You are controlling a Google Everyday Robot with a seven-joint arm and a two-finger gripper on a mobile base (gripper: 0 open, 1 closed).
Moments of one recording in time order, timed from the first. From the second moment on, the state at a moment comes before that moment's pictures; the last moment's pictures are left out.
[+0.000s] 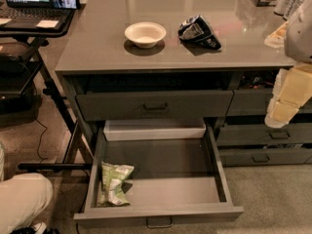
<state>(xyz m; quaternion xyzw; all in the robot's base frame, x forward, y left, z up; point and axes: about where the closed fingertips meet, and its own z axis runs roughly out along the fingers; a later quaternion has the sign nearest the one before) 0.438 -0.217 0.976 -0.60 0.78 -0.03 0.16</state>
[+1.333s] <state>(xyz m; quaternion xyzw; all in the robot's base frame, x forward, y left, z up) 0.456 -0.153 0.906 -0.63 0.73 0.06 0.25</state>
